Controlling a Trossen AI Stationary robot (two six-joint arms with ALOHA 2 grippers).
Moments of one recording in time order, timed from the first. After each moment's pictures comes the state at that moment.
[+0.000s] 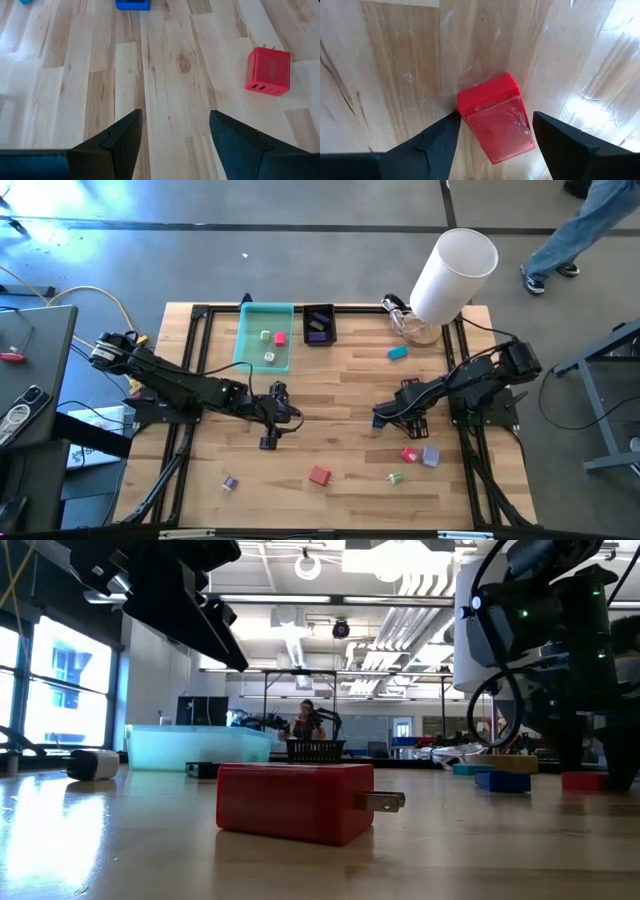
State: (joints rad) left arm -0.28 1.33 0.80 -0.17 -0.18 -0.08; right arm 0.20 1.65 0.75 -0.95 0.12 0.16
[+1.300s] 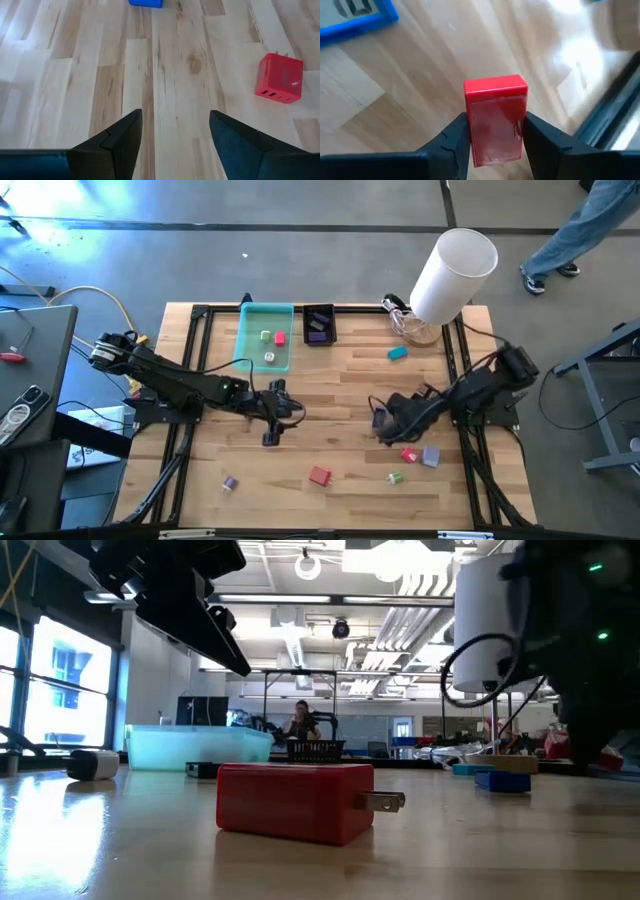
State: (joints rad) left arm -0.25 1.33 0.80 -0.17 -0.18 -0.13; right arm 0.39 1.66 0.89 -1.17 0.39 1.08
